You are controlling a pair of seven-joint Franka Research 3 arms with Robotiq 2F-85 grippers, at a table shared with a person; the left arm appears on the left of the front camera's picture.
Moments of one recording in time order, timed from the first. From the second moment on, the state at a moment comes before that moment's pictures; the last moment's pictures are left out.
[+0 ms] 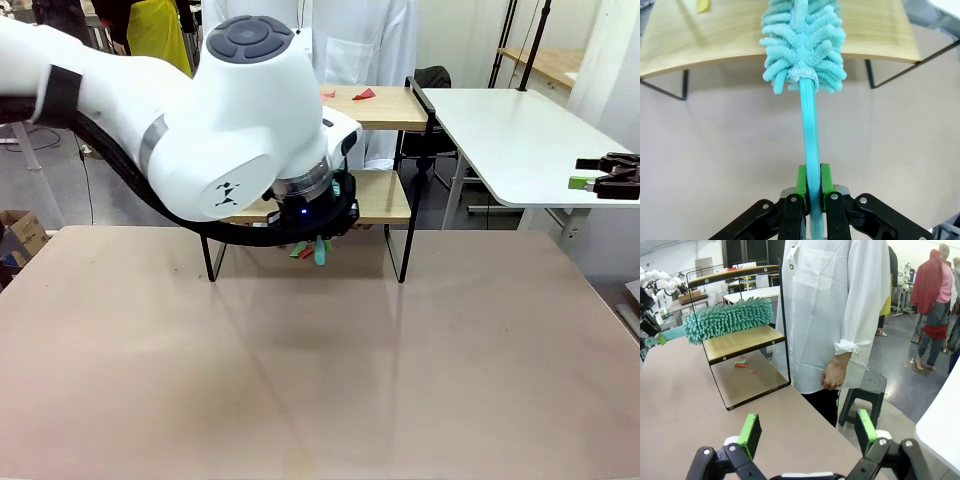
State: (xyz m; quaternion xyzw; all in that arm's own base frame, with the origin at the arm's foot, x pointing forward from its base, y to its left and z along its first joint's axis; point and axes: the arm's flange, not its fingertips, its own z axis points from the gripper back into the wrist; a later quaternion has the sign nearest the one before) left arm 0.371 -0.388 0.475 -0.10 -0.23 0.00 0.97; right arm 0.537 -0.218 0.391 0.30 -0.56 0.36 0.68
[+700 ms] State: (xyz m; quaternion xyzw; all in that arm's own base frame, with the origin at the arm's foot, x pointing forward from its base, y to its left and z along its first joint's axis) left arm 0.372 -0.316 0.485 -0.02 -0.21 0.04 0.98; right arm 0.537 -0.219 0.391 0.30 -0.56 0.36 0.68
